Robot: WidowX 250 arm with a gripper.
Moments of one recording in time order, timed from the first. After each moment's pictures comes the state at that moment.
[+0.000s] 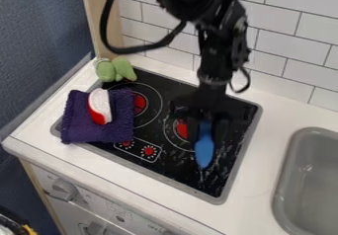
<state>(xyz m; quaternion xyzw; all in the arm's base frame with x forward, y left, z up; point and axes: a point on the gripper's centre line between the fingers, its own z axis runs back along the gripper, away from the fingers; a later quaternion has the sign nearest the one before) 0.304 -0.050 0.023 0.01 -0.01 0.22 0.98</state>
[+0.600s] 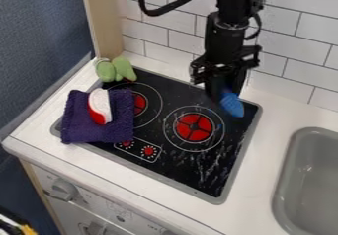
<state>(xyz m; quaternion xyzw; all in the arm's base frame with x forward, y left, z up) 0.357 -0.043 0.043 0.00 0.02 0.48 0.87</state>
